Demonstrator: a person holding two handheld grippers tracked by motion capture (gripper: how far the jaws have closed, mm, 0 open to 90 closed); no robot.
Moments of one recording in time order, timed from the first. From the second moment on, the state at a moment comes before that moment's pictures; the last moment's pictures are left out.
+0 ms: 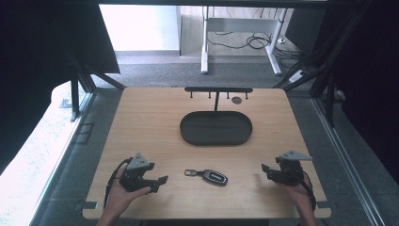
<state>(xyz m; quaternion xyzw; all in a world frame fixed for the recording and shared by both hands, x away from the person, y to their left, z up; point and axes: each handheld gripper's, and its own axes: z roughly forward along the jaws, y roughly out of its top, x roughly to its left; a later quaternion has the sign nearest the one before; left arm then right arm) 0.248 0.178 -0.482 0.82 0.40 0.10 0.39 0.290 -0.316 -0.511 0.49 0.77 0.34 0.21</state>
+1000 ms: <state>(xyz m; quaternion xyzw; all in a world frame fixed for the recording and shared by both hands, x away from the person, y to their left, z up) 0.247 0.178 -0.480 0.82 0.40 0.10 0.39 0.292 -0.314 -0.500 0.47 0.79 0.35 0.18</state>
